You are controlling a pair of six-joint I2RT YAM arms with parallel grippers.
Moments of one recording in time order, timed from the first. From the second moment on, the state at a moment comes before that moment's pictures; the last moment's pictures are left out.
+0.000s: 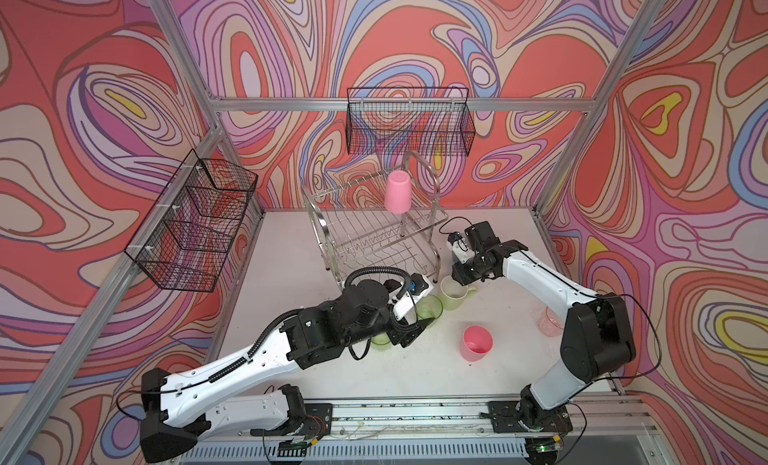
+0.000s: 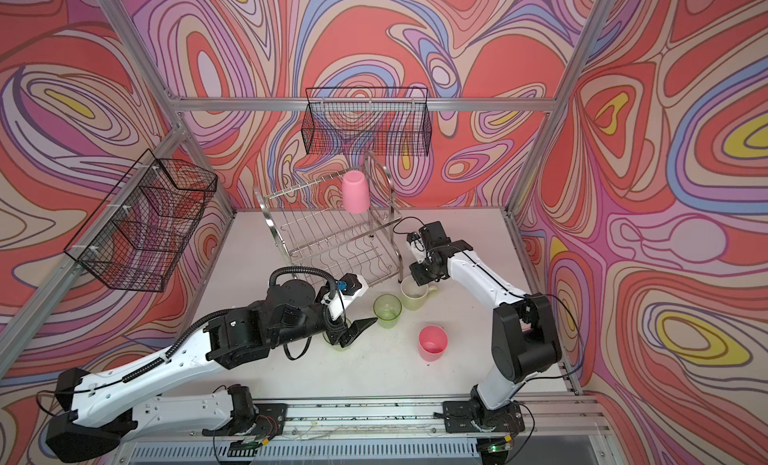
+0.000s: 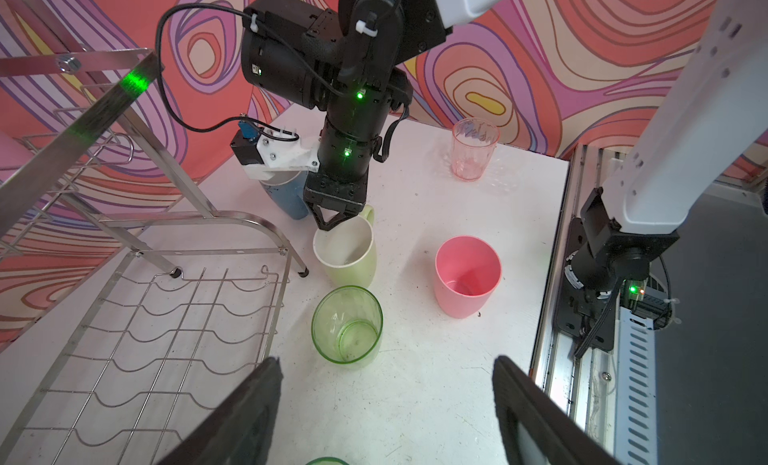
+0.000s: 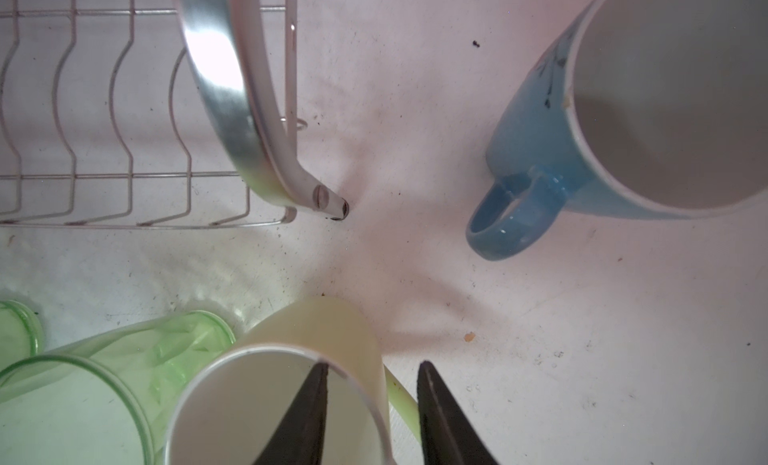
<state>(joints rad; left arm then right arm) -1.11 1.06 1.08 -0.44 -0.07 0.03 0.32 1.65 1.26 -0.74 -0.10 -0.14</state>
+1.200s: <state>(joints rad) -1.11 1.08 1.08 -0.44 -0.07 0.03 0.32 1.65 1.26 -0.80 -0.09 -0.05</state>
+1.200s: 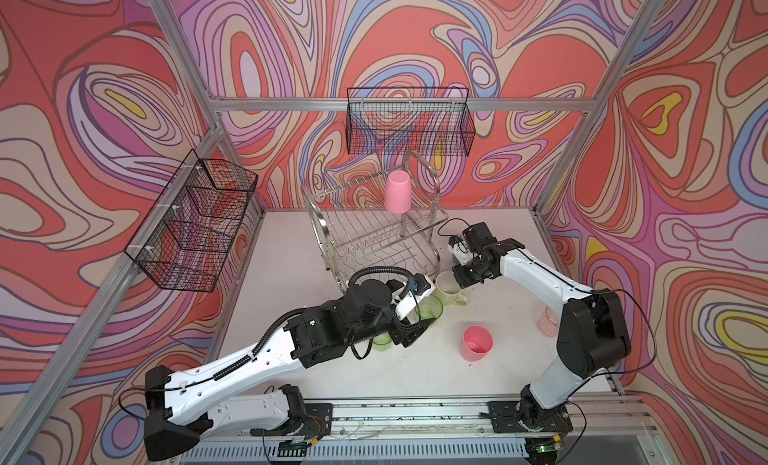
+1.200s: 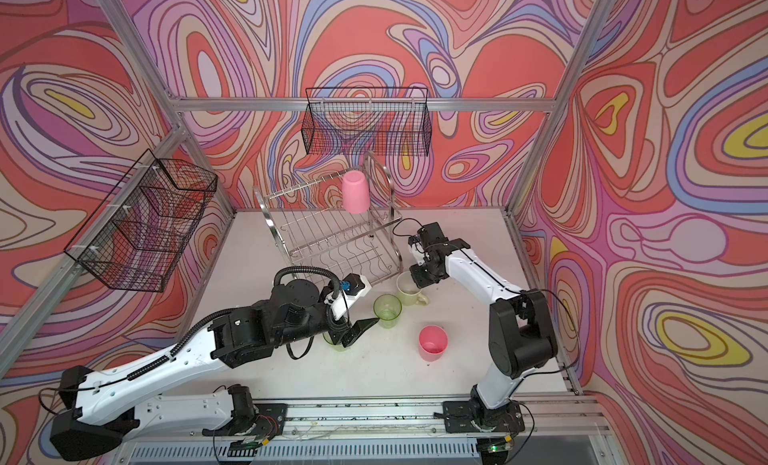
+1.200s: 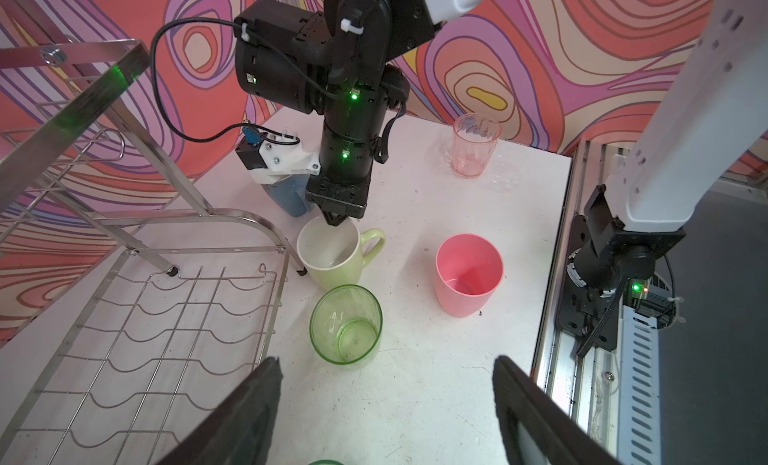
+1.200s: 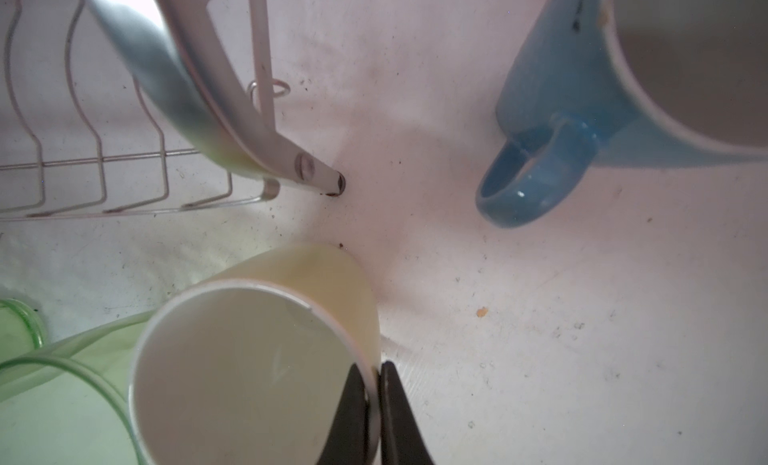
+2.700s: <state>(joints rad) -1.11 1.07 1.08 -0.44 -0.07 0.03 0.32 1.46 1.08 -0.82 0.13 0.71</state>
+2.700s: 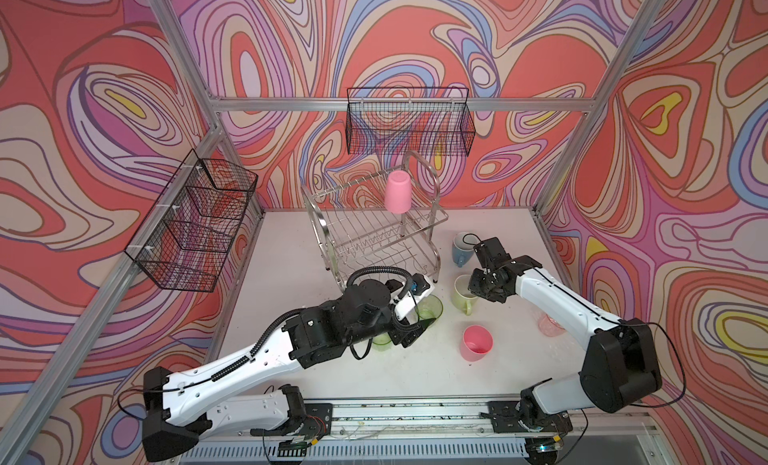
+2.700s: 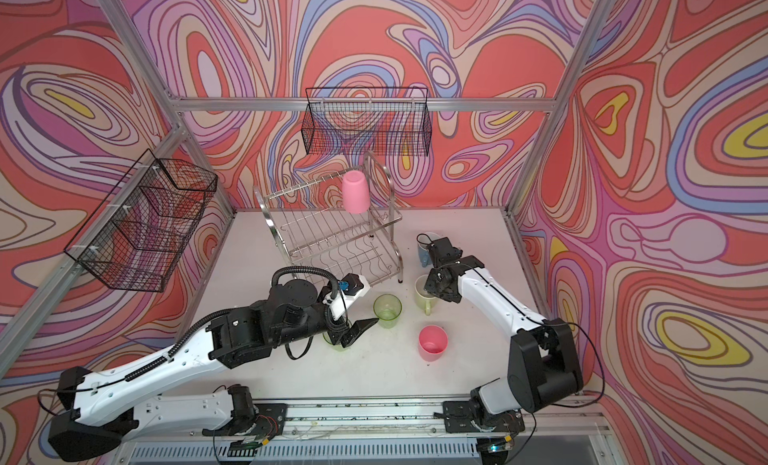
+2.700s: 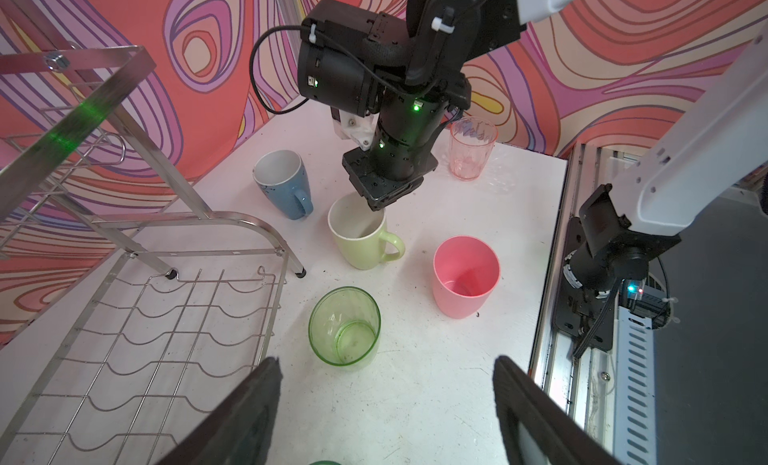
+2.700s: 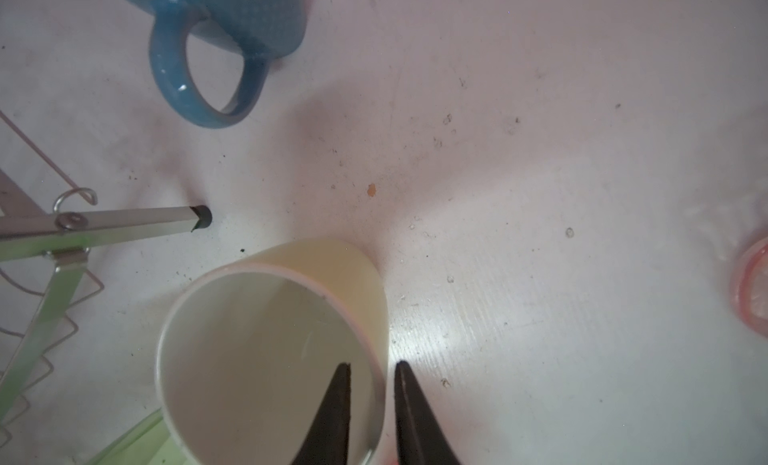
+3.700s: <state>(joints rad) -1.11 1.07 1.08 -0.44 -0.07 0.05 0.26 1.53 1.24 -0.89 0.12 0.27</state>
